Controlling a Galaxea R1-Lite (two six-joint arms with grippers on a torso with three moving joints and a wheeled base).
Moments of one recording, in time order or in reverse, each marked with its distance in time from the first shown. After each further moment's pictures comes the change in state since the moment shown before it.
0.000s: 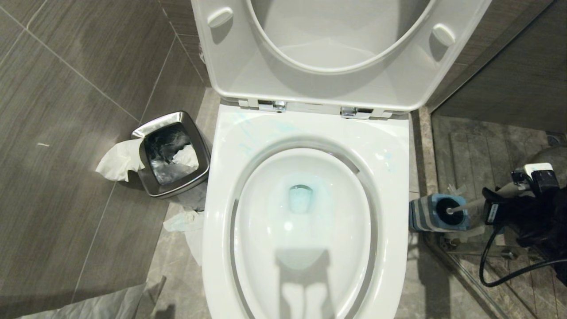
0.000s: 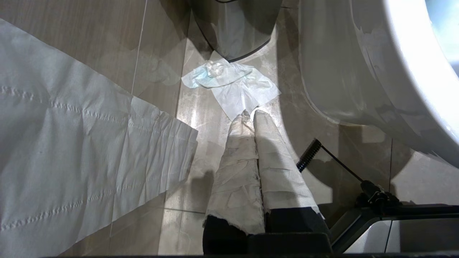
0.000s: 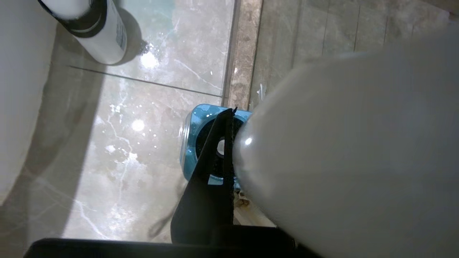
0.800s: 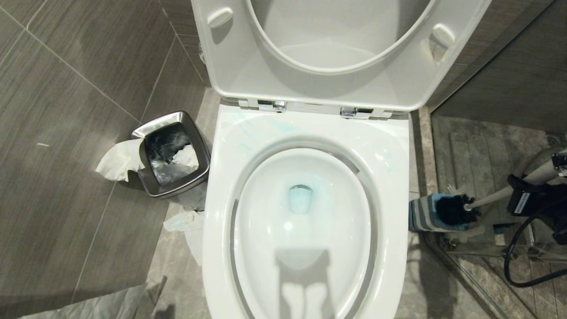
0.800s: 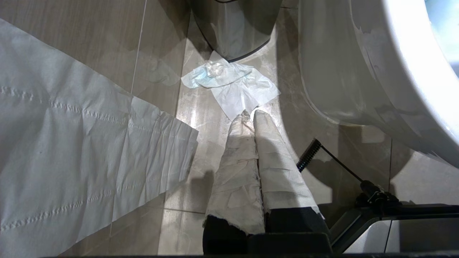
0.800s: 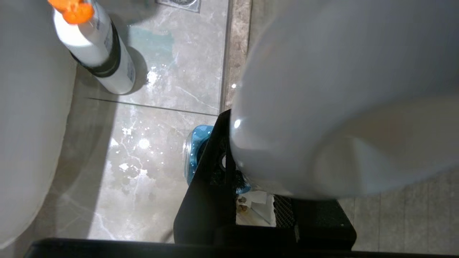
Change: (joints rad) left arm -0.001 0.000 0.000 0.000 0.000 0.000; right arm -0.003 -0.259 -0.017 0.202 -0.009 0.050
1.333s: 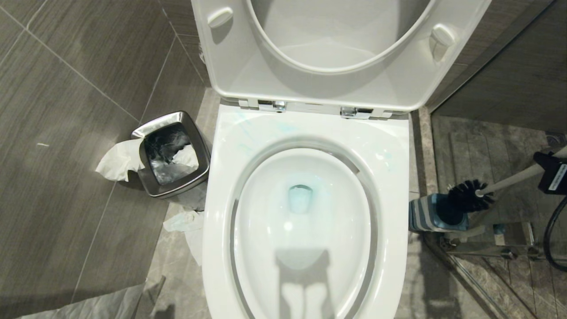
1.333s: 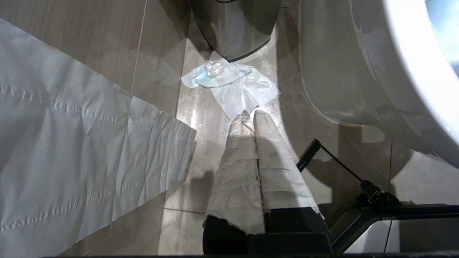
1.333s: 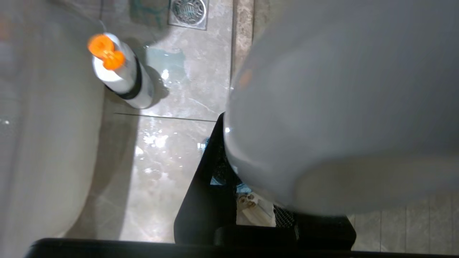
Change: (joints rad) left arm 0.000 0.000 0.000 0.000 0.000 0.000; right arm 0.002 -0.254 -0.233 0.512 0.010 0.080
